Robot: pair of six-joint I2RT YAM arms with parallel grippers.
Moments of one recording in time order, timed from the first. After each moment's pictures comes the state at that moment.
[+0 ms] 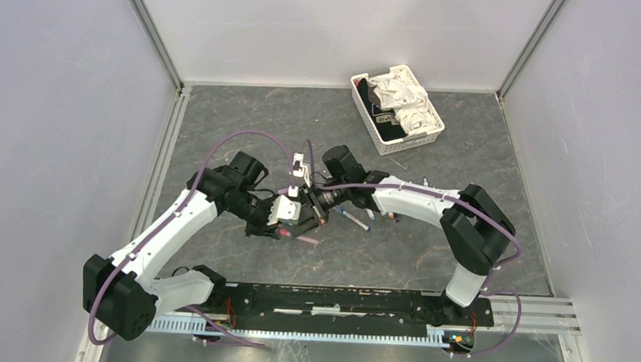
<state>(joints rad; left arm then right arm) -0.47 1.12 0.93 -1.07 0.70 1.08 0.87 1.76 1.12 -0.04 -1.01 0.38</state>
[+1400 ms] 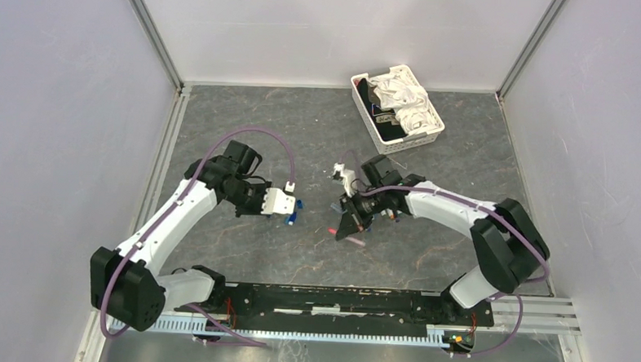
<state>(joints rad) -0.37 1.19 0.99 -1.06 0.42 1.31 0.68 1.58 0.90 -0.36 -0.83 0.07</state>
